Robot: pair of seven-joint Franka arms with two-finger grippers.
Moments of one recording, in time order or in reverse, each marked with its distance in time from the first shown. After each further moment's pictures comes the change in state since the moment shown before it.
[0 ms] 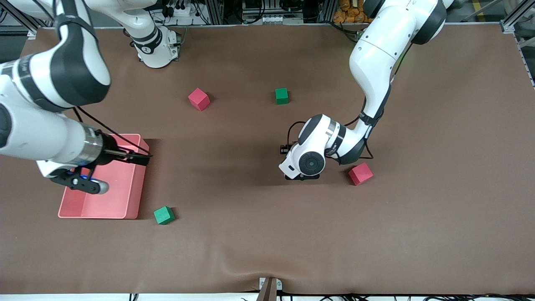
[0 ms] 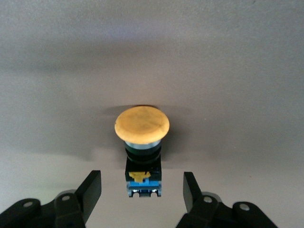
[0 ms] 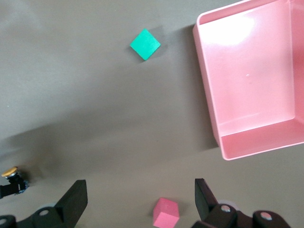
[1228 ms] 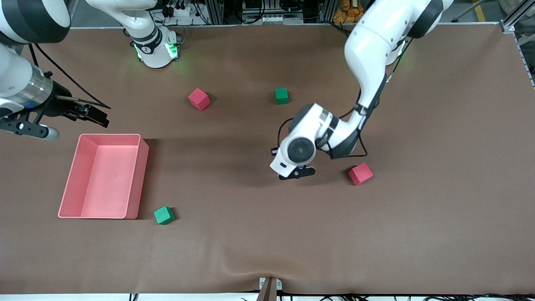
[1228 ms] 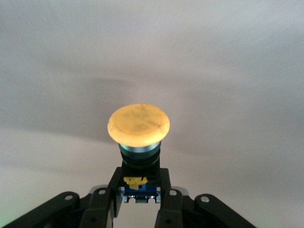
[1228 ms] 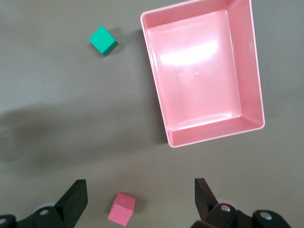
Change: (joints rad) left arm -0.086 -0.077 0.021 0.059 0.107 0.070 -0.243; right arm -0.131 -0.459 0.016 -0.518 -0.048 0.181 -0.172
